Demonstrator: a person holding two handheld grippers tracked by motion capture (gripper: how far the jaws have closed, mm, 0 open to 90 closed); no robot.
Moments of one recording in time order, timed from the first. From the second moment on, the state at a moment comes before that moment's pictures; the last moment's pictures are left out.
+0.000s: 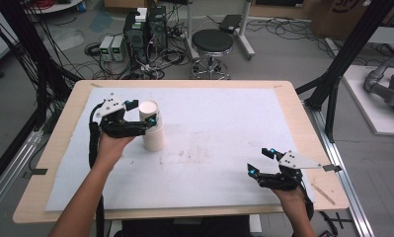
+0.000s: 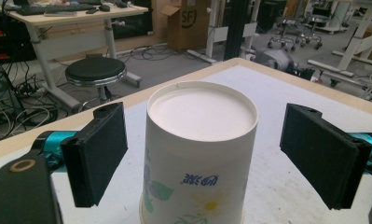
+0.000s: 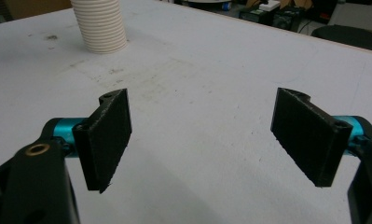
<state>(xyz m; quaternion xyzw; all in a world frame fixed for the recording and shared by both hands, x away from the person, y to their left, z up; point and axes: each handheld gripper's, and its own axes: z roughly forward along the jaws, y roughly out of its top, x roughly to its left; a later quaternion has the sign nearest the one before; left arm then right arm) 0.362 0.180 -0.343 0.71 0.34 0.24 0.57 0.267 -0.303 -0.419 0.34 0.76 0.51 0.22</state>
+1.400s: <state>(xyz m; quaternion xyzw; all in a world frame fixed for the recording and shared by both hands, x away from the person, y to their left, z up) 0.376 0.172 -0.335 0.70 0.33 0.25 0.59 0.267 -0.305 -0.419 0.34 0.76 0.51 0.21</state>
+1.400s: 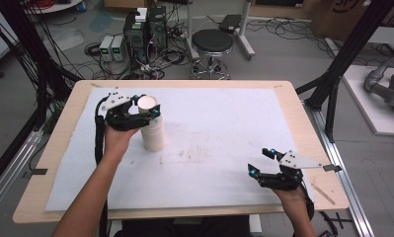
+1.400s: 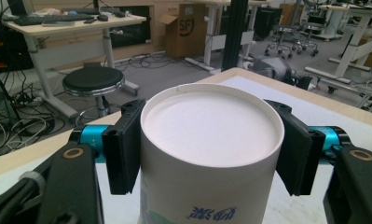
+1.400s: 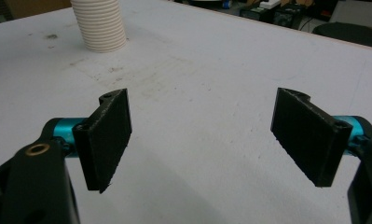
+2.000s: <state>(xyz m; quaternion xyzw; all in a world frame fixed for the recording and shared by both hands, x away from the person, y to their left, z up) 0.360 0.190 -0.281 0.65 0.33 0.27 0.64 0.267 -0.305 -0.419 0.34 0.76 0.51 0.21</state>
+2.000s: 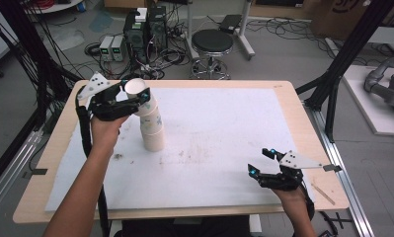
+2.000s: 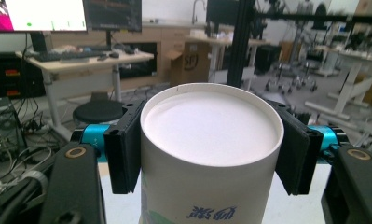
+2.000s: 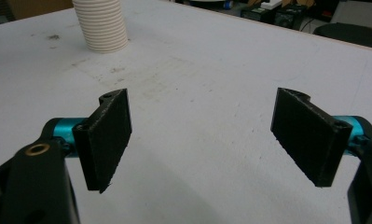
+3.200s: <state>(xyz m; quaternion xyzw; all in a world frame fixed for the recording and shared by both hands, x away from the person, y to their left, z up) 0.313 0.246 -0.301 0.64 0.33 0.28 0.64 0.267 -0.304 -0.416 0.35 0.76 0.51 0.22</state>
